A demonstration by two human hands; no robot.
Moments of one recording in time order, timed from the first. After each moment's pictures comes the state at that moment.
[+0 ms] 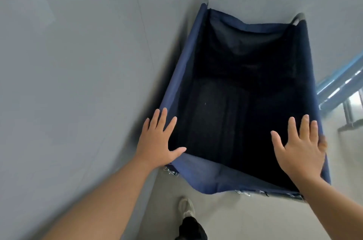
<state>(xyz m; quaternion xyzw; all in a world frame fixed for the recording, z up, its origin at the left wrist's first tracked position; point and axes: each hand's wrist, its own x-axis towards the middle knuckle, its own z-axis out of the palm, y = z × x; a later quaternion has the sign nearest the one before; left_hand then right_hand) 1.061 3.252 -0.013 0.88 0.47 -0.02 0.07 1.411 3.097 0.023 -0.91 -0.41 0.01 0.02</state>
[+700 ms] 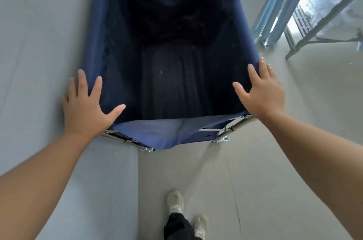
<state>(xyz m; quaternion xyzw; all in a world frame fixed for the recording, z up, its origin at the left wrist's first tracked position) 1.067 3.255 -0.025 0.88 0.47 0.05 0.02 1.441 3.002 -0.023 -0.93 -0.37 0.00 0.09</state>
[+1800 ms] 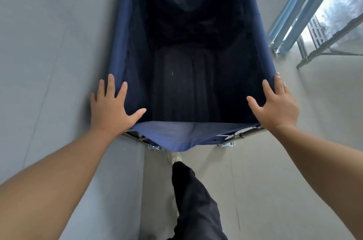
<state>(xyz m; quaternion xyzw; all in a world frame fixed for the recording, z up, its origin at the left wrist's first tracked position) 1.072 3.262 -0.023 0.88 0.47 0.01 0.01 1.433 3.007 -0.014 -0.93 -0.35 0.01 0.07</state>
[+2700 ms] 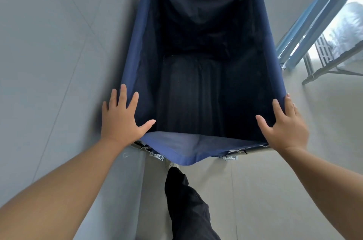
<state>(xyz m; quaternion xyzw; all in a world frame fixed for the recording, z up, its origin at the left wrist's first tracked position) 1.074 3.262 -0.022 0.88 0.47 0.00 0.02 1.432 3.009 -0.010 -0.94 -0.35 0.02 0.06</state>
